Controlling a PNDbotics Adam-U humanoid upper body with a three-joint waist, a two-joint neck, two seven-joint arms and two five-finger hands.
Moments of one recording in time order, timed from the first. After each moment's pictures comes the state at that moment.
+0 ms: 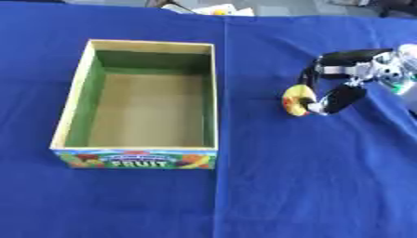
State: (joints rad) left arm -0.26 0.17 0.06 -1.98 0.06 -0.31 0.27; right arm -0.68 -0.95 0.36 -1.52 0.53 0.04 0.65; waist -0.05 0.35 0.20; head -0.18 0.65
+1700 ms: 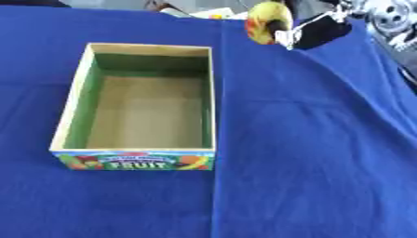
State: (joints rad) left arm -0.26 0.17 0.05 -1.98 0.07 -0.30 0.25; right arm -0.90 -0.86 0.31 -1.73 0.46 0.23 0.47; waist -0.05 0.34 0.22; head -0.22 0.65
